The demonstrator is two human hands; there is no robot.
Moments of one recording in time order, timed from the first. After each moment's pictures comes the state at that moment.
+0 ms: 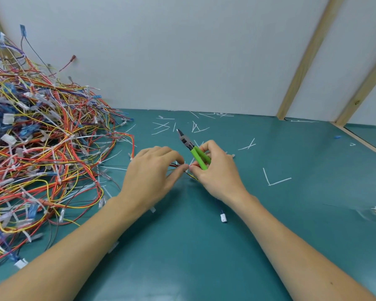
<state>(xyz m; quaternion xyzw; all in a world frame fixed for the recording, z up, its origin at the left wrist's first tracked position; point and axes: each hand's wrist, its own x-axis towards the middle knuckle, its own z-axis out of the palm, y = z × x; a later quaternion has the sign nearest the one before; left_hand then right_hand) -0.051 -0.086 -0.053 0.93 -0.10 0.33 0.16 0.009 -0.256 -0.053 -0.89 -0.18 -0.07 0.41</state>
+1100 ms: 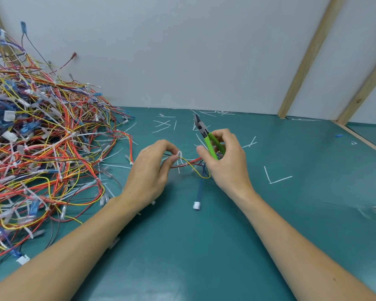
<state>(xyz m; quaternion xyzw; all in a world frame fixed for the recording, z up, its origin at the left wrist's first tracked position) -0.039 -0.076 -0.070 0.89 -0.10 0.31 0.33 0.013 -0.262 -0.051 -0.82 -0.17 -0.17 0.52</state>
